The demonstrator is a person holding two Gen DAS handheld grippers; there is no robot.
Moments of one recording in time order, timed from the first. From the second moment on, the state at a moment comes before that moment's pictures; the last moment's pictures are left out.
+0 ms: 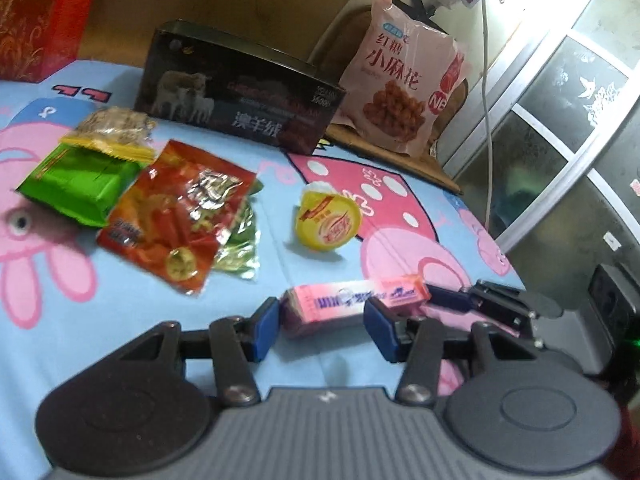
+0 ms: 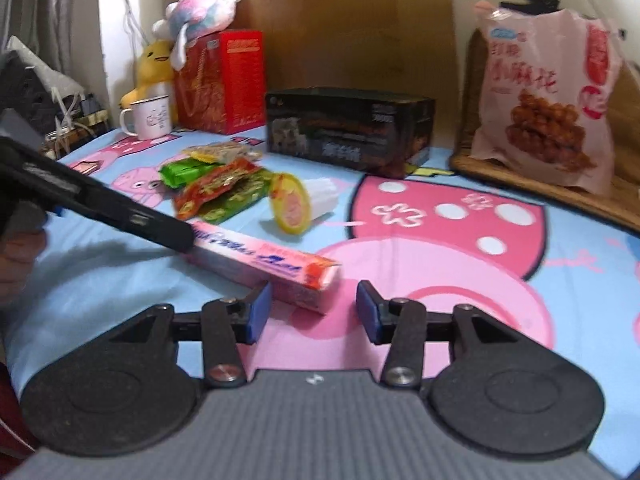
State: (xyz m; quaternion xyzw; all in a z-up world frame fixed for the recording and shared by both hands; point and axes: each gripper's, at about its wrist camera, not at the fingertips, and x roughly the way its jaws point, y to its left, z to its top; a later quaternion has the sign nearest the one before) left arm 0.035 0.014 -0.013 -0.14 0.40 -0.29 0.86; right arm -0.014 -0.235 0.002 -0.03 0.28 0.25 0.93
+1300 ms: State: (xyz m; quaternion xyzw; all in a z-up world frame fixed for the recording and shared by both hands) left arm 0.092 0.044 0.061 -0.15 0.26 -0.23 0.93; right arm 0.051 -0.181 0.057 -0.05 0.18 0.24 0.95
